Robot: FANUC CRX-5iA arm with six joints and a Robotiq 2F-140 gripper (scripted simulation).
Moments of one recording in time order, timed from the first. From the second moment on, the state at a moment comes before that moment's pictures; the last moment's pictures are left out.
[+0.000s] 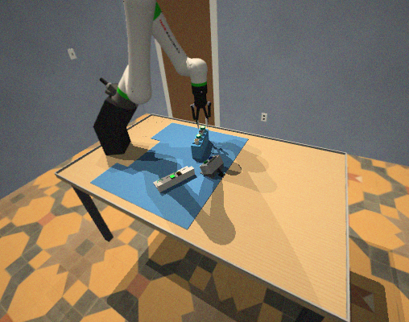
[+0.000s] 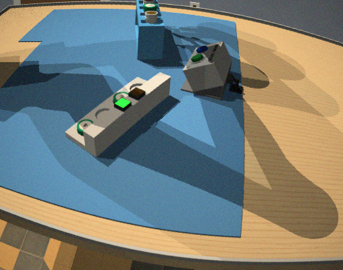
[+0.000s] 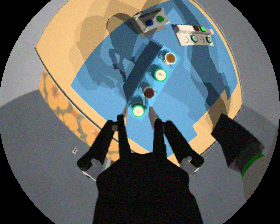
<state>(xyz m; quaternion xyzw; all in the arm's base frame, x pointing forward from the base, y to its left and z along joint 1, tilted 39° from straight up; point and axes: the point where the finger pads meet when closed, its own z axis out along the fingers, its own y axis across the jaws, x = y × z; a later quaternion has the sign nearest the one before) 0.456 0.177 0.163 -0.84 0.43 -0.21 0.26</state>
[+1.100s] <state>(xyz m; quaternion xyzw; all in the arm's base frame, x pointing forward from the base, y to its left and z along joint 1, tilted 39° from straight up) 0.460 0.178 0.158 -0.81 0.48 -0.20 0.27</state>
